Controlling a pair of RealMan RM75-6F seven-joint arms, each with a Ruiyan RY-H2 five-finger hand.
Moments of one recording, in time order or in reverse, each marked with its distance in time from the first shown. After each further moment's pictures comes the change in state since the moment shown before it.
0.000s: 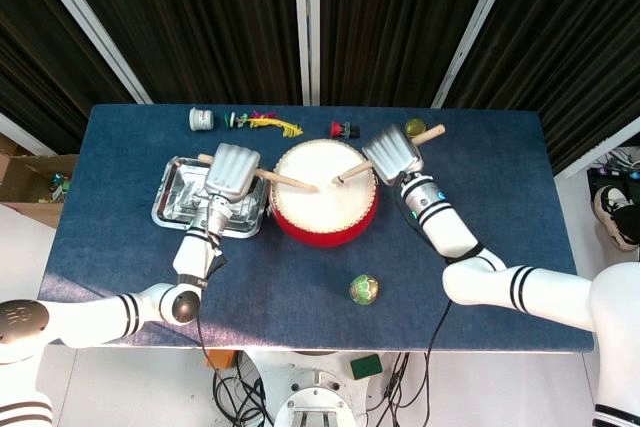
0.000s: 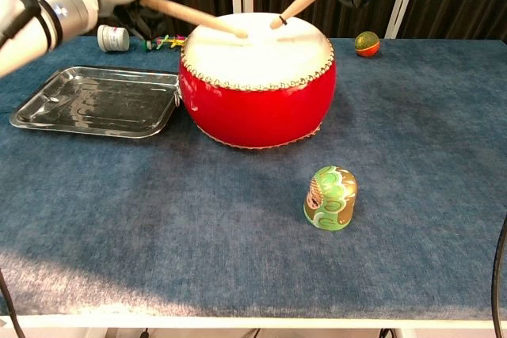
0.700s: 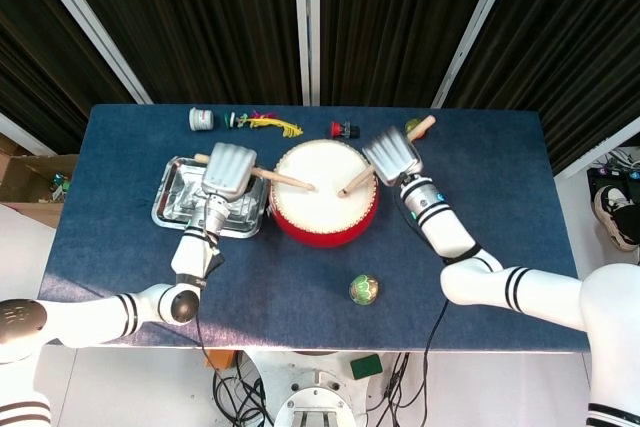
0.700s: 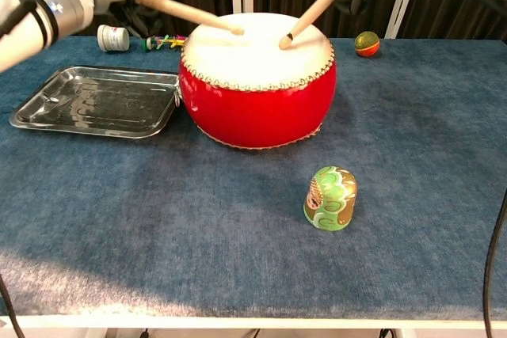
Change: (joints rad) left arm -0.002 0.009 0.000 -0.015 -0.030 0.018 -0.003; right arm -0.018 -0.039 -0.007 0.050 -0.033 0.012 0.040
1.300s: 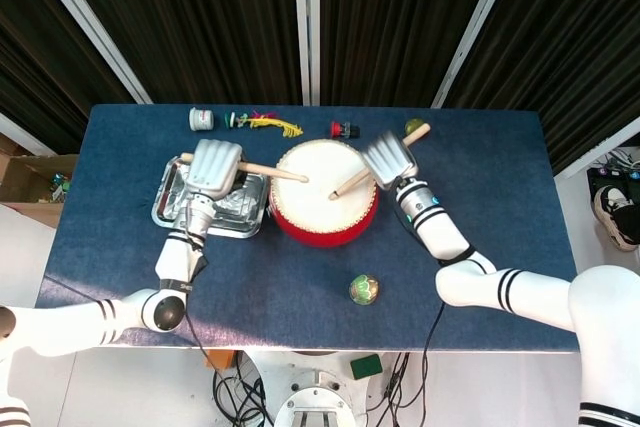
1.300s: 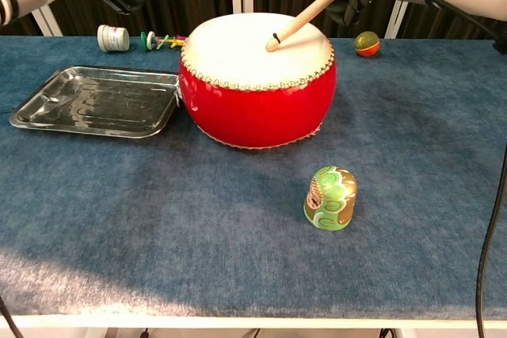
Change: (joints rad) left arm 0.066 0.118 -0.031 -0.167 0.035 0.068 -0.130; right arm -0.019 -0.069 0.006 0.061 -0.032 0.000 0.025
